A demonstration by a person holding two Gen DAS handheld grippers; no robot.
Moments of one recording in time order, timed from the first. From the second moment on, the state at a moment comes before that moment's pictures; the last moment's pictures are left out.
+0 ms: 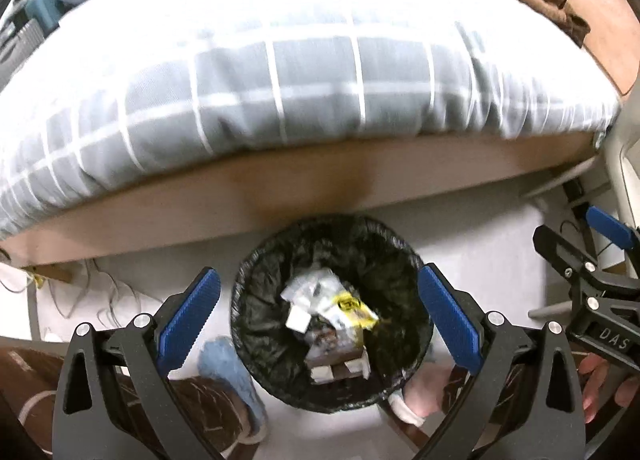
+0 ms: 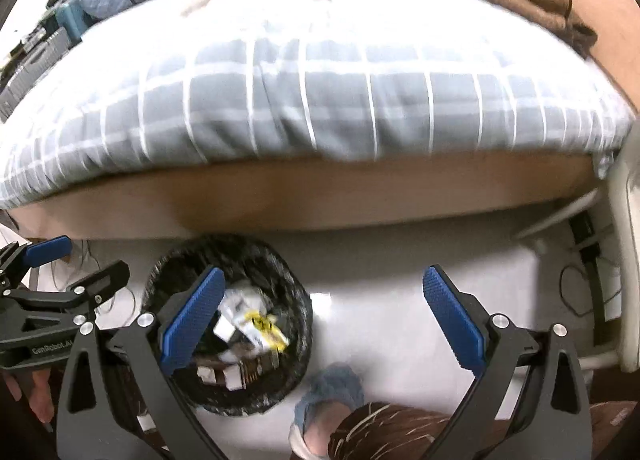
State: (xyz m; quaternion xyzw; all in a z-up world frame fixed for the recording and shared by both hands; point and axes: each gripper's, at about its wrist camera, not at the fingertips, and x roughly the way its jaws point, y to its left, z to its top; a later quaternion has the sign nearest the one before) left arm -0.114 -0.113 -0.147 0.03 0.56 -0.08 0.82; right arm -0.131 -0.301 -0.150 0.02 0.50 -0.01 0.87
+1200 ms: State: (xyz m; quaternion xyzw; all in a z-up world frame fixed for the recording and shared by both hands) left arm 0.073 -0.056 -0.064 -0.01 0.47 -0.04 0.88; right arm 0.043 -0.266 -0.062 -0.03 0.38 -0.01 0.92
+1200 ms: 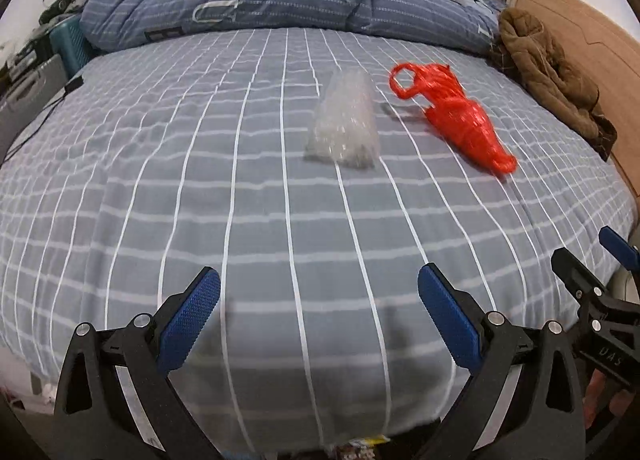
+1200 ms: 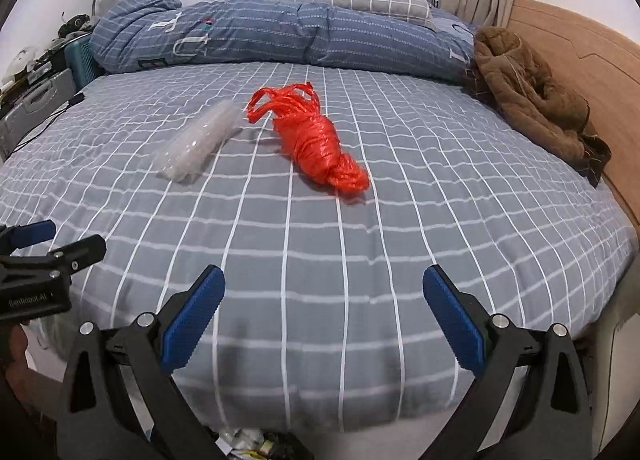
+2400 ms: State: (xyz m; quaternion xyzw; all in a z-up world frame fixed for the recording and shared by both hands) left arm 0.252 -0.095 -0.116 0.00 0.50 -0.07 0.86; right arm 0.215 -0.290 -0.103 0.01 0.42 0.01 0.91
